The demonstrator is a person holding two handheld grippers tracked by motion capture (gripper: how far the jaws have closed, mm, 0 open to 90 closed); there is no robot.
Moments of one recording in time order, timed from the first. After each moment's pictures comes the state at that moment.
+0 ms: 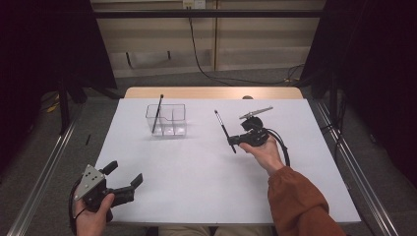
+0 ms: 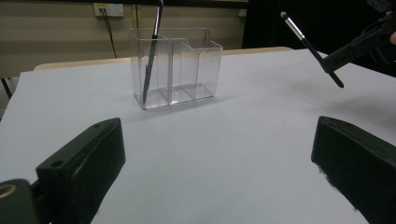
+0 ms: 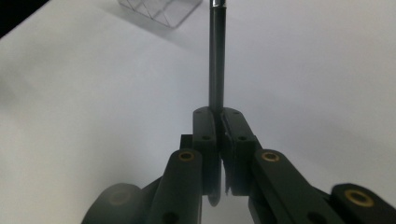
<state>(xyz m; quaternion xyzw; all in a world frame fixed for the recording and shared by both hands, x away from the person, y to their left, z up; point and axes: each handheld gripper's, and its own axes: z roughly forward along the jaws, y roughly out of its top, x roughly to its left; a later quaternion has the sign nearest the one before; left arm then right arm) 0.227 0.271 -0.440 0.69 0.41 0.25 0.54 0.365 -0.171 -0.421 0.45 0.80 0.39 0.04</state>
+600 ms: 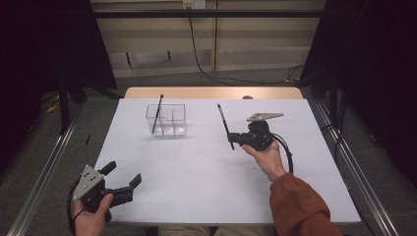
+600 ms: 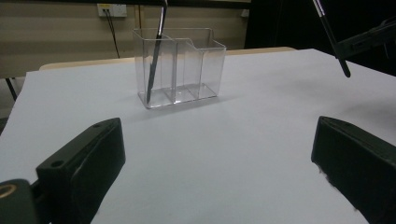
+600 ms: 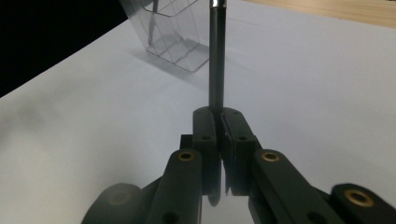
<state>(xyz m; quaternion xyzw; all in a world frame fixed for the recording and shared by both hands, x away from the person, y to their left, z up) 0.226 0.273 -0.440 0.69 0.41 0.26 0.54 0.347 -0.179 -0.419 0.43 0.77 0.47 0.08</state>
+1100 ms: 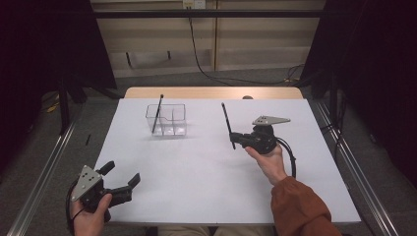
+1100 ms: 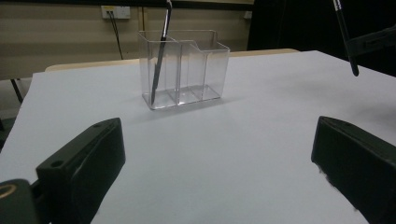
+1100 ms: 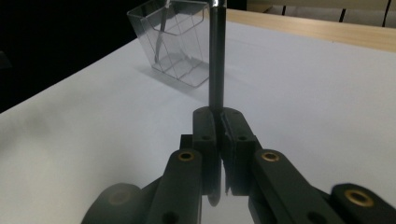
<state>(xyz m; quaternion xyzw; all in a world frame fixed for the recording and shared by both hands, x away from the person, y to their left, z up) 0.225 0.275 -0.439 0.69 0.41 0.26 0.54 0.336 -0.187 -0.423 0.40 0.74 0.52 0.11</state>
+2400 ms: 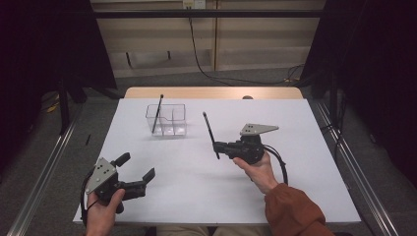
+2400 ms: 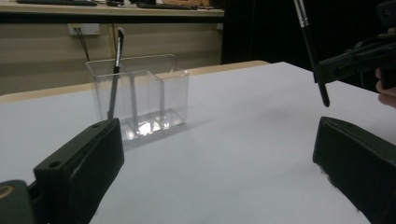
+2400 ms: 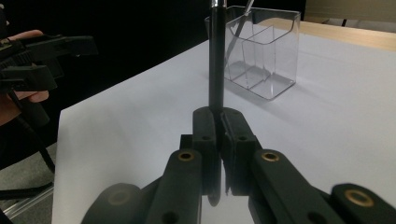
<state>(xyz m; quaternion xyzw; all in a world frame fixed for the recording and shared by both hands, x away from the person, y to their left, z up) 0.239 0.235 -0.421 0.70 0.36 0.24 0.57 0.312 -0.147 -0.420 0.33 0.76 0.56 0.05</state>
